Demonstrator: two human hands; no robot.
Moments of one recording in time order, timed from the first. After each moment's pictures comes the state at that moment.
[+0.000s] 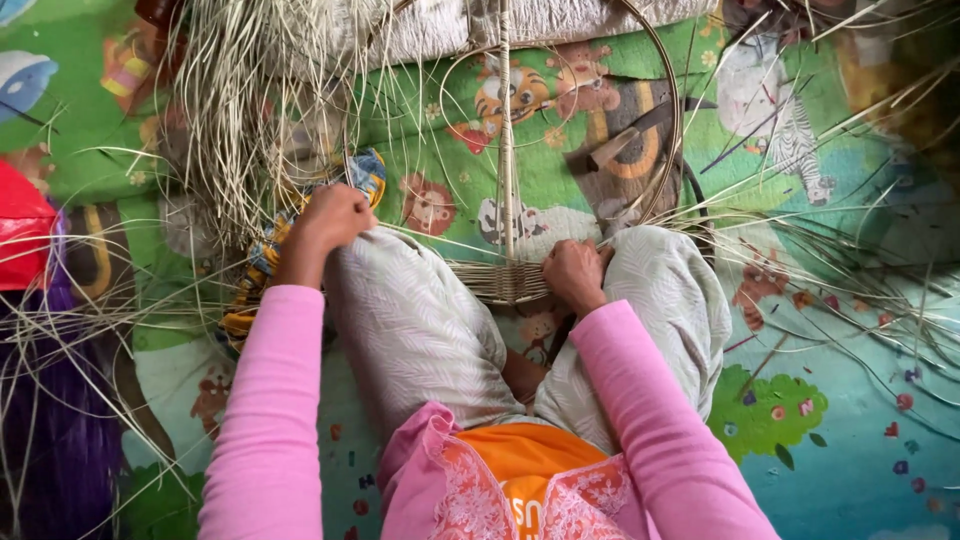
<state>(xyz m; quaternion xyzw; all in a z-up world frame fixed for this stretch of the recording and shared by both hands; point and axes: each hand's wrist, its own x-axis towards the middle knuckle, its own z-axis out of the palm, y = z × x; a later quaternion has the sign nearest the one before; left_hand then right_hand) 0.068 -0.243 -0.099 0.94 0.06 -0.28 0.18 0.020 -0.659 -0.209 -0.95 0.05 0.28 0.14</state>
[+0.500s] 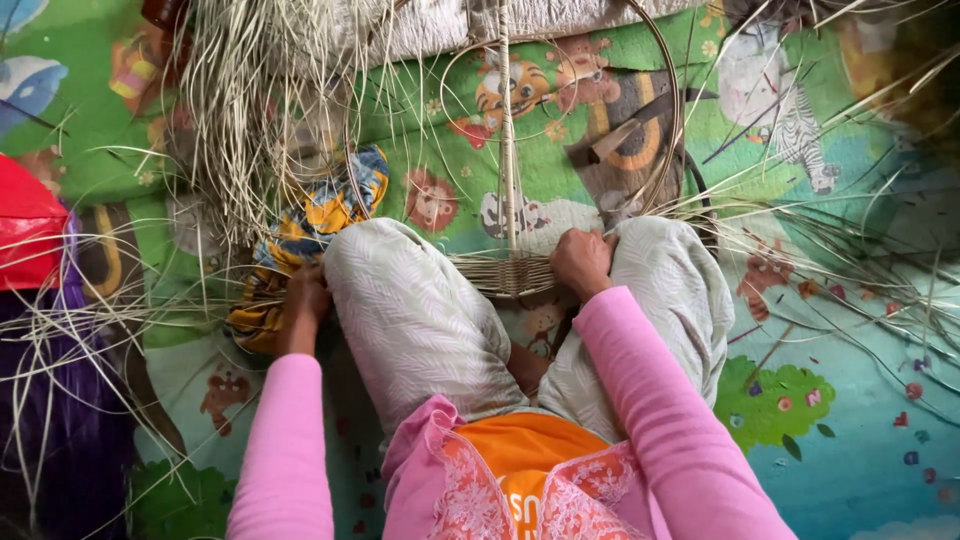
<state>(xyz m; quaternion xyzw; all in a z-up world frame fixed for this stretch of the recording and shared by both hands) -0.086 -0.171 -0.182 0.96 0.14 -0.17 0.19 0.030 -0.660 -0.176 -0.95 0.03 0.29 0.09</state>
